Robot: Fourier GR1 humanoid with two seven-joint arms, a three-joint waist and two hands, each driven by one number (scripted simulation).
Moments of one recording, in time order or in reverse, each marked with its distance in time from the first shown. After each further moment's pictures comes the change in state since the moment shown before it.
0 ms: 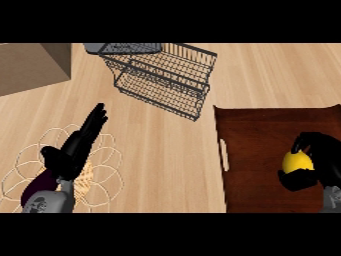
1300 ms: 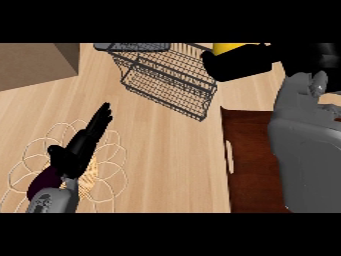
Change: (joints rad) left arm -0.020 -0.015 -0.004 0.028 -0.015 -0.028 -0.017; right arm -0.929 0.288 -0.091 0.040 -0.038 0.063 0.343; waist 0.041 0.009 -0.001
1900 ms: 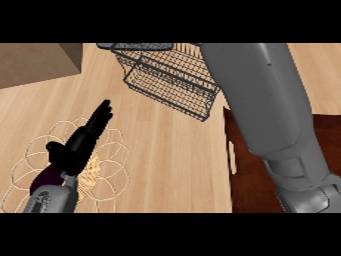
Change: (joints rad) left arm -0.018 0.003 0.007 -0.008 0.002 -0.015 0.015; right arm -0.346 0.029 -0.094 0.666 -0.022 -0.227 -0.103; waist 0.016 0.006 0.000
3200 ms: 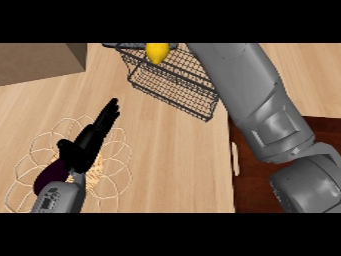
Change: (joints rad) left arm -0.026 -0.032 -0.014 0.024 -0.028 0.009 -0.006; right arm -0.249 0.005 -0.150 0.629 -0.508 -0.484 -0.184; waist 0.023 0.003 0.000
